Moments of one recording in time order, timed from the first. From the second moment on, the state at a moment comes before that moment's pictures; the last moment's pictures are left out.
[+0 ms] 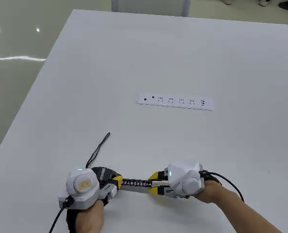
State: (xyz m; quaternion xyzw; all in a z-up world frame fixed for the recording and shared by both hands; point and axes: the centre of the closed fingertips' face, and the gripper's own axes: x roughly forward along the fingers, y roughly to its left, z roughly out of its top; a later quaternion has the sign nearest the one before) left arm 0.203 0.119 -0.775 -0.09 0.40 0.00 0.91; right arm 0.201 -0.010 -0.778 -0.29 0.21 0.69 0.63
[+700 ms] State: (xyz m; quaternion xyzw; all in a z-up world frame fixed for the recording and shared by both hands) left arm 0.206 0.121 -0.779 -0.10 0.40 -0.01 0.91; right arm 0.199 0.000 -0.778 -0.29 0.20 0.69 0.63
